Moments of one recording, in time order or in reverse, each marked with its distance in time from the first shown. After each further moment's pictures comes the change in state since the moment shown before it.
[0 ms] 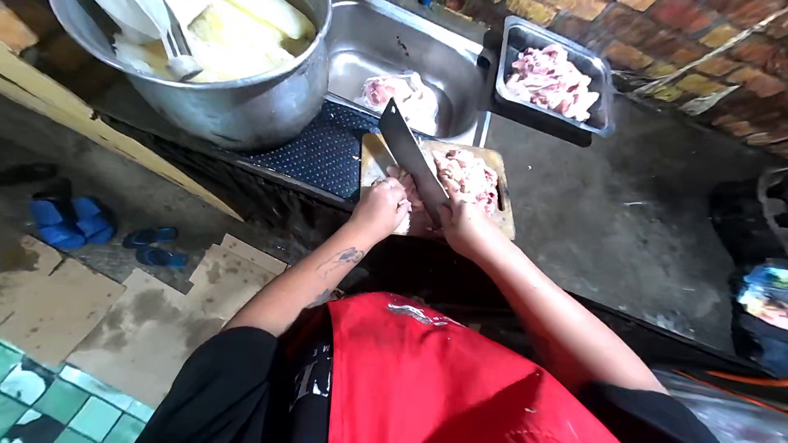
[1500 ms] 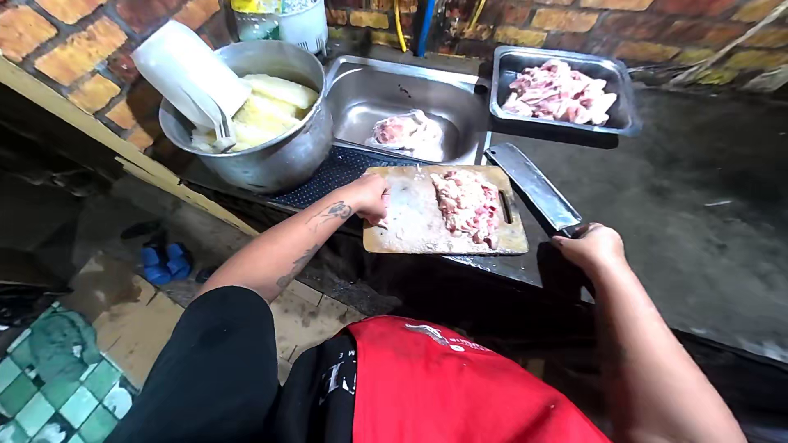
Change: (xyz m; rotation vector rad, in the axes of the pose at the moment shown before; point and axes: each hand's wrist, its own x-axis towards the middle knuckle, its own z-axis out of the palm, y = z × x) left_hand 0.088 0.009 -0.070 0.380 -0.735 -0.253; right_hand 0.010 0.202 -0.023 0.334 0.232 0.476
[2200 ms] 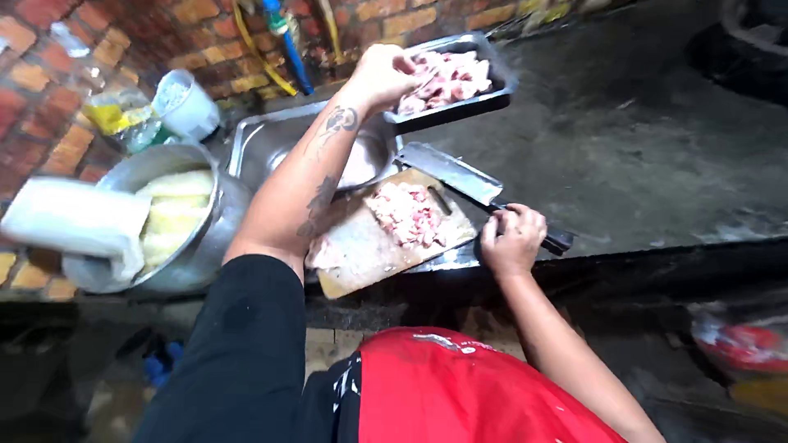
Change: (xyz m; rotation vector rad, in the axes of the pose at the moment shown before) left_hand 0.132 0.196 -0.150 -0.255 0.314 0.346; right_hand -0.021 0.025 0.093 0.189 0.715 -0.246
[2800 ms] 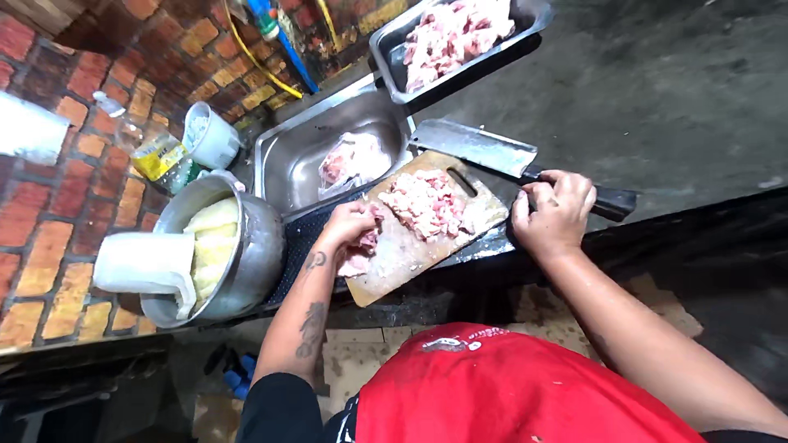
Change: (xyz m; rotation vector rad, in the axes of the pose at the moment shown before) left_hand -0.168 -0.136 0.070 -0.220 -0.117 -0.537; right_hand -0.001 -0.002 -0.001 0.023 -0.038 0.001
